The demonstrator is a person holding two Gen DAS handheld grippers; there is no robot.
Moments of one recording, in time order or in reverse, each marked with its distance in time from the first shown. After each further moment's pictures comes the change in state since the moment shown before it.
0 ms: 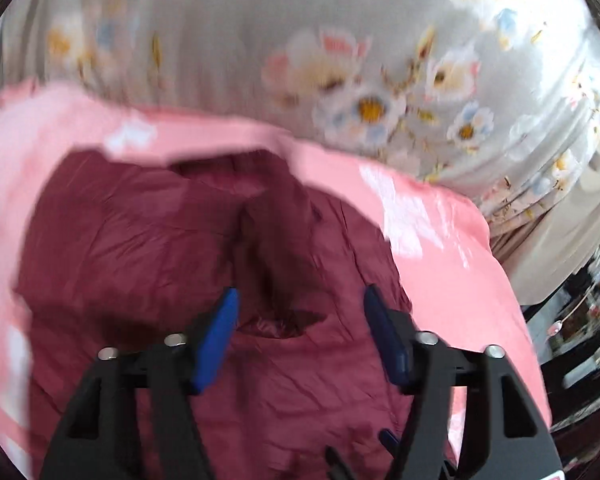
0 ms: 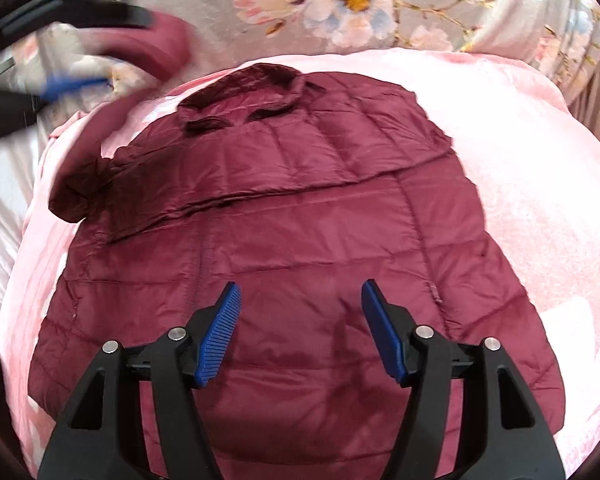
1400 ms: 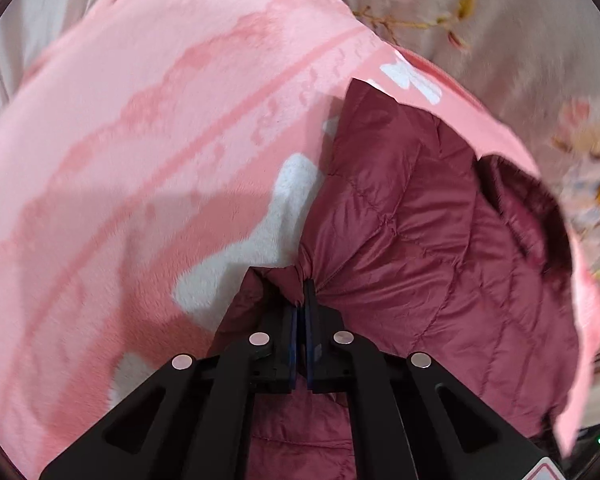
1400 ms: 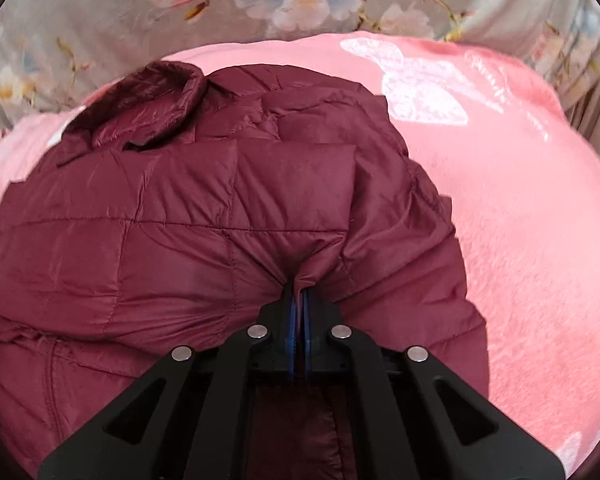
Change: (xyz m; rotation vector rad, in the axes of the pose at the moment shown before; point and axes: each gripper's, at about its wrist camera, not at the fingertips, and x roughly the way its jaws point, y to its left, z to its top) left arm 0.047 0.260 0.010 -0.395 0.101 0.454; right arm 0.120 -0.054 0.094 -0.024 0.050 -0.160
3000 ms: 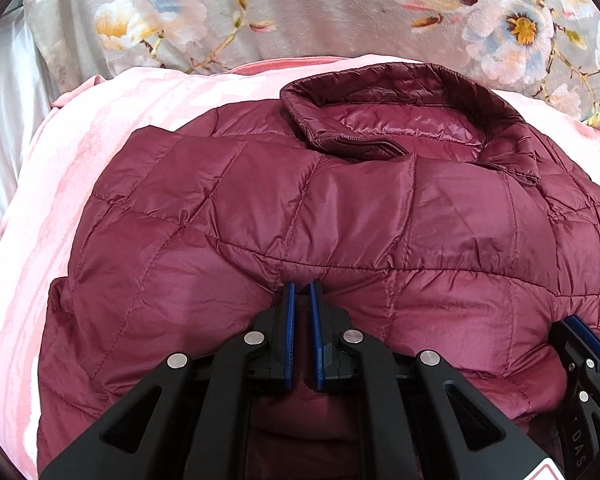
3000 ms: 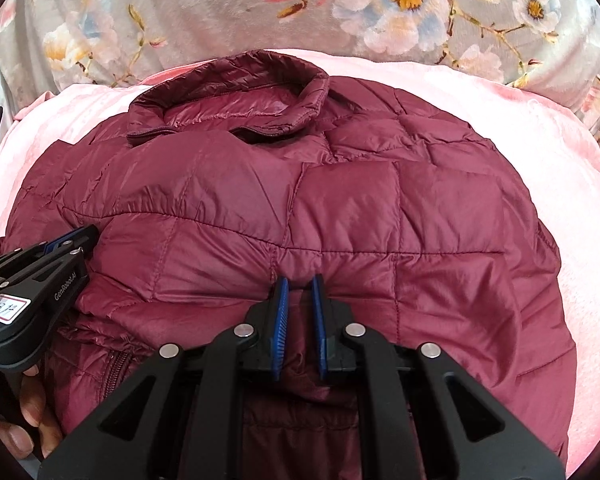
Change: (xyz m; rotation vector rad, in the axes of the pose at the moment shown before) left arm 0.022 -0.159 -0.080 0.462 -0.208 0.100; right arm 0.005 0.080 -0.005 -0.109 -0.082 0.133
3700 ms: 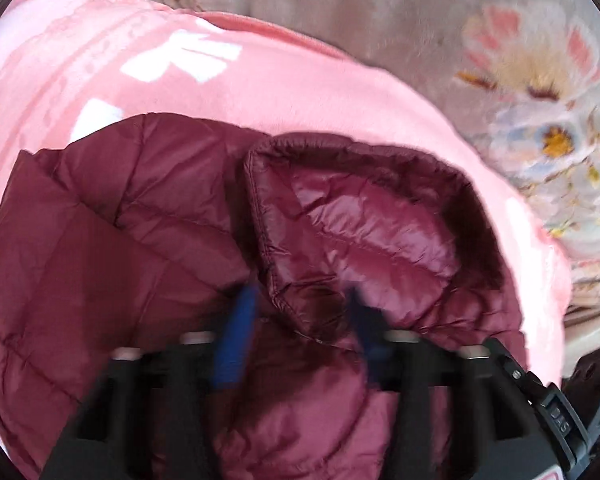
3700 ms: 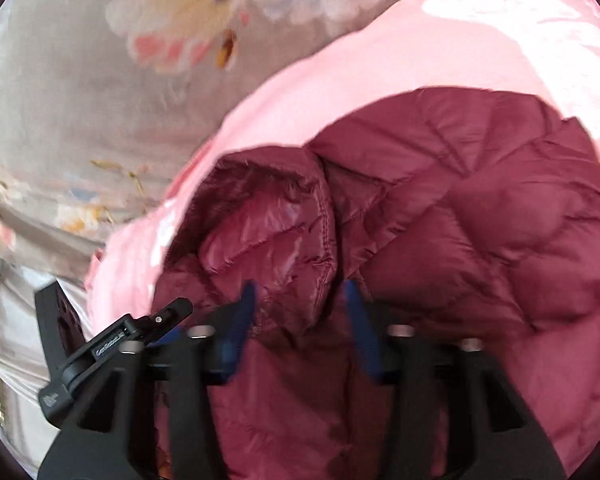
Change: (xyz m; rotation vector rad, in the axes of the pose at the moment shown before) left arm 0.072 0.028 0.115 -0.276 0.261 -0.356; right arm 0.070 -0.053 0.113 0.442 0.128 0.390
